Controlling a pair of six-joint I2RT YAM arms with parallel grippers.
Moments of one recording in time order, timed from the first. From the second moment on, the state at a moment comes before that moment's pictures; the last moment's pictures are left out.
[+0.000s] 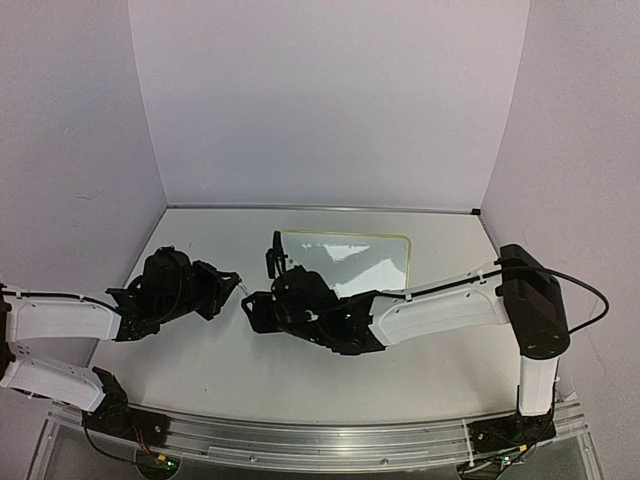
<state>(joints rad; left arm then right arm) -0.73 1.17 0.48 0.29 -0.11 -1.60 1.25 2.01 1.38 0.21 0.30 0.77</state>
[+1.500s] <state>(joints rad) -0.58 1.15 0.66 0.07 0.29 -1.00 1.11 1.60 1.21 -0.09 0.10 0.57</state>
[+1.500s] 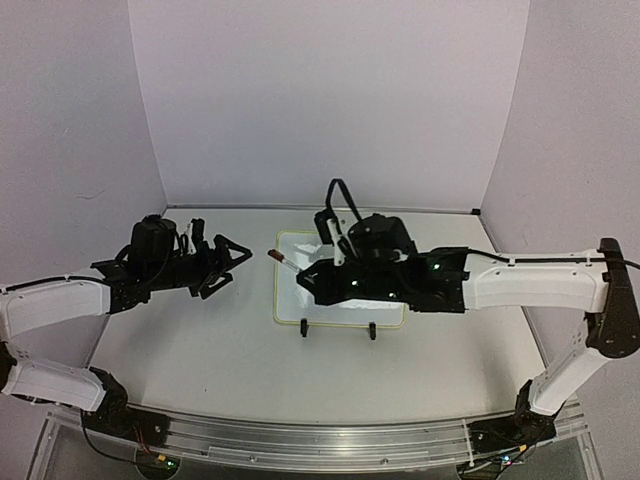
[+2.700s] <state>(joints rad) -0.68 1.27 0.78 0.14 1.05 -0.66 0.89 1.52 1.13 -0.12 -0.80 0.41</state>
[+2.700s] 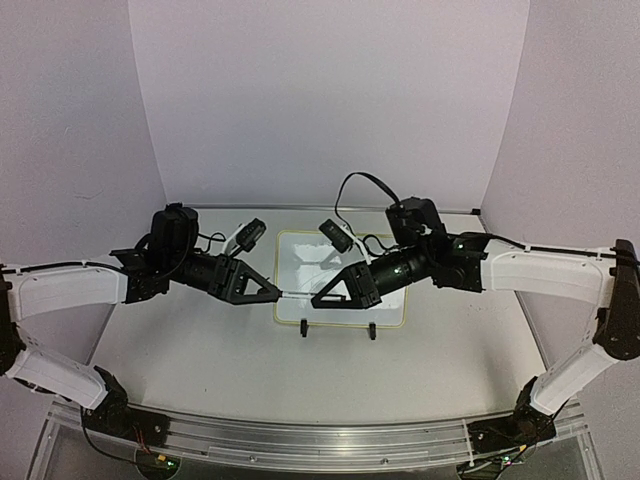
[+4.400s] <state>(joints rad) -0.69 1.26 0.68 0.50 1.01 -0.84 0.89 1.50 0.82 0.69 -0.59 0.91</state>
